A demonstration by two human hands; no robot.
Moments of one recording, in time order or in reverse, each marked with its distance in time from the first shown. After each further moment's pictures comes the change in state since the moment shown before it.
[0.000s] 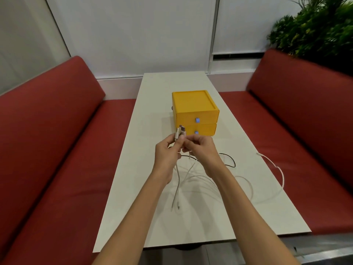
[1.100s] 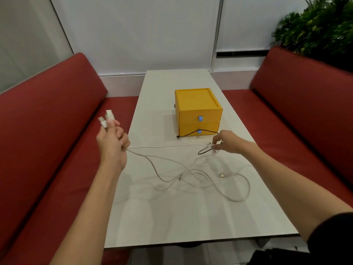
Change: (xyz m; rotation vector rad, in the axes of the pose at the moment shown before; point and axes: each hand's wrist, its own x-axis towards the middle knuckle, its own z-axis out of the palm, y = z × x) left_hand 0.031 0.031 -0.113 -0.403 0.344 0.134; right_hand 0.085 0.042 -0.099 -1.171 -0.392 -0.037
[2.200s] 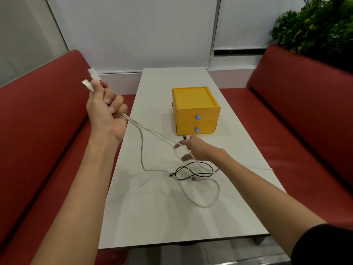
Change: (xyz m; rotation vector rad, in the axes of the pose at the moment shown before) left_hand 0.000 0.063 0.052 -0.311 -0.155 0.039; right_hand 0.011 -0.079 0.036 0.152 -0.112 -0.138
